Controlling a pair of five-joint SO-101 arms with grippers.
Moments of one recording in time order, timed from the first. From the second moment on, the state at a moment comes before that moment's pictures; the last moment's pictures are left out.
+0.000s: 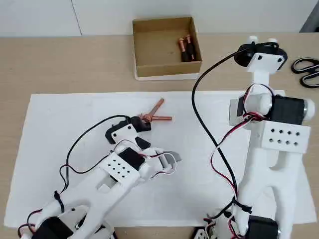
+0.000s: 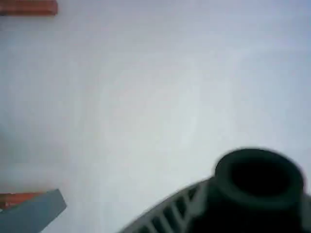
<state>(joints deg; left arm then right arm) 34.1 -21.9 53.2 60.1 69.2 5.4 -21.0 -2.3 96.5 4.3</state>
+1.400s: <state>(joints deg) 28.6 -22.1 59.3 50.1 71.3 5.4 -21.0 -2.3 96.5 4.3</state>
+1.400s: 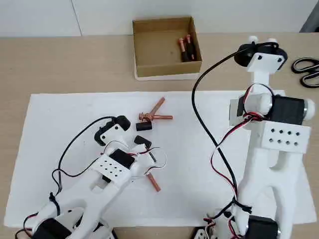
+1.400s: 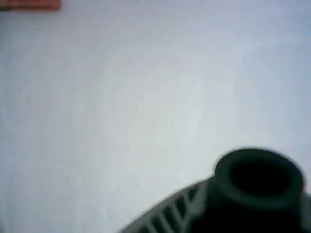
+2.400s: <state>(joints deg) -1.4 -11.8 33.0 81.2 34.4 5.4 -21.0 3.1 93.5 4.3</state>
